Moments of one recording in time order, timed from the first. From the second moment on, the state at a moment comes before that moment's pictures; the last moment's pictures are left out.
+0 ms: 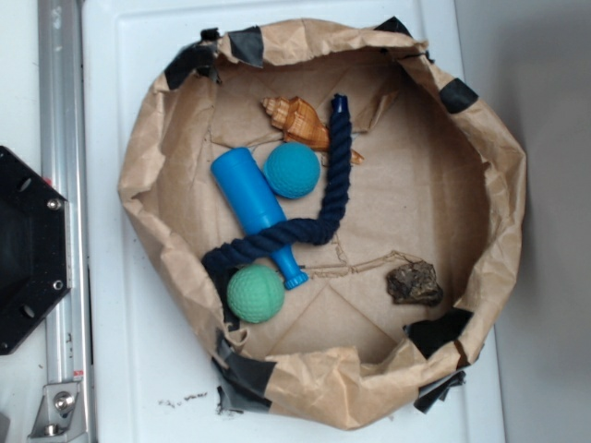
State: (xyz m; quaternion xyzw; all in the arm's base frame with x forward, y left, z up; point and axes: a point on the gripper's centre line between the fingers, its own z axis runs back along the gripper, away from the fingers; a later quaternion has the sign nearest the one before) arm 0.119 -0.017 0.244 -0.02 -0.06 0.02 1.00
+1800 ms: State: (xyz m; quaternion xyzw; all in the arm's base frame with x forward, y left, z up) arm 0.212 -0.037 0.064 -0.05 0.01 0.03 1.00
